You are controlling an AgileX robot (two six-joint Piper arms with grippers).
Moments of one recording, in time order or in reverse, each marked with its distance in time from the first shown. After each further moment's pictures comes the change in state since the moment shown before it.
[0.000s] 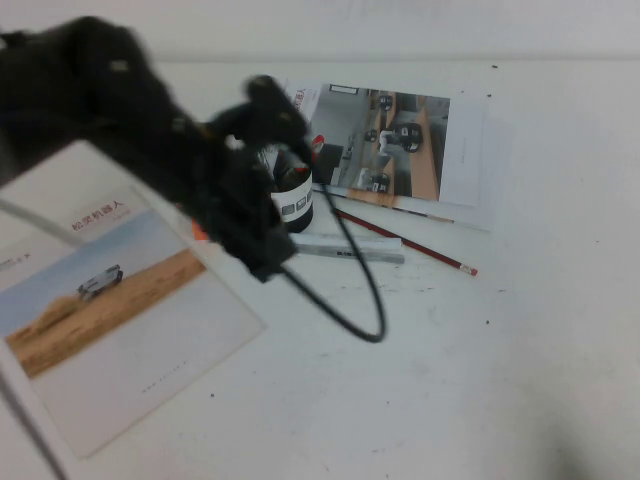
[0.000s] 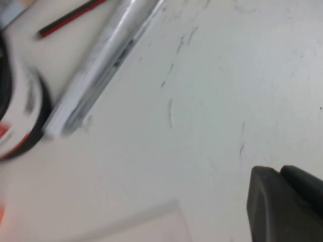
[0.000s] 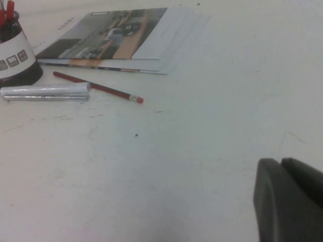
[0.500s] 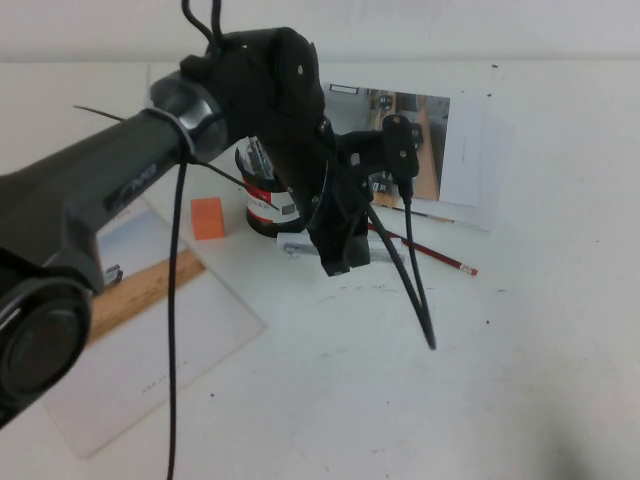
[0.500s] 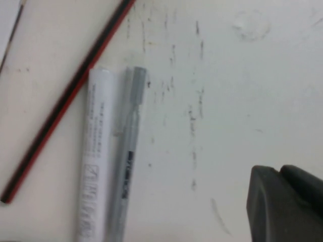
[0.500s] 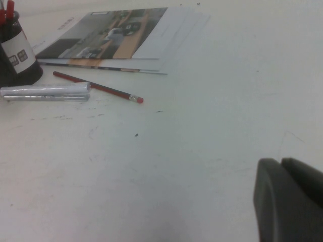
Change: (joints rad) right arm 0.000 0.000 0.000 0.000 0.000 0.000; left arm -0.128 0.471 -0.549 0.094 0.224 0.188
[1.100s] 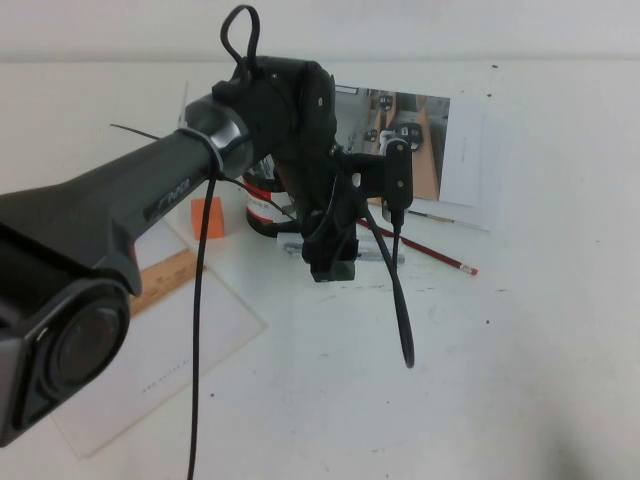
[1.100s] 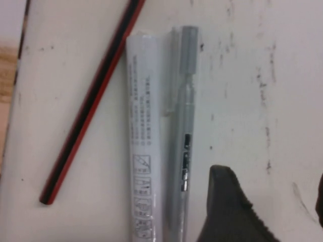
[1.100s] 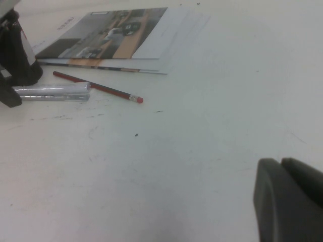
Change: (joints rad) right arm 0.000 0.000 0.000 0.000 0.000 0.000; left arm -0.013 0.096 -0.055 0.140 -0.053 0.082
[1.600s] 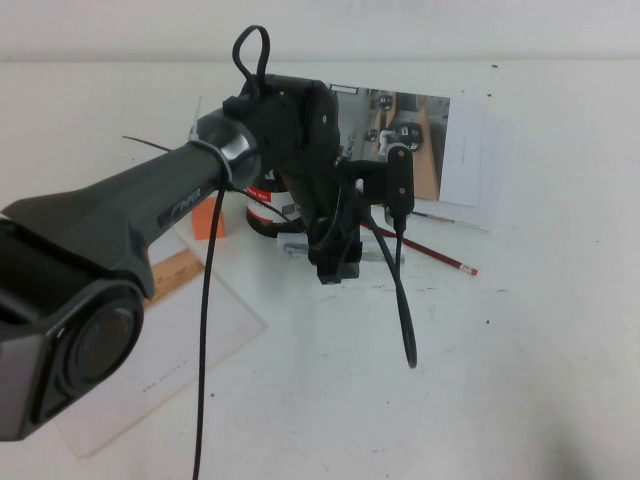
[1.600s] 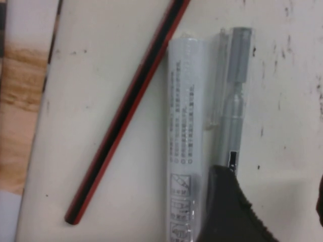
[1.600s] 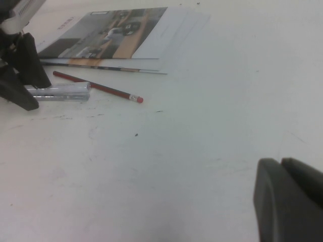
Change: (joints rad) right arm 0.000 0.000 0.000 0.000 0.000 0.000; left arm 0.000 0.043 0.000 0.010 -0.098 0.001
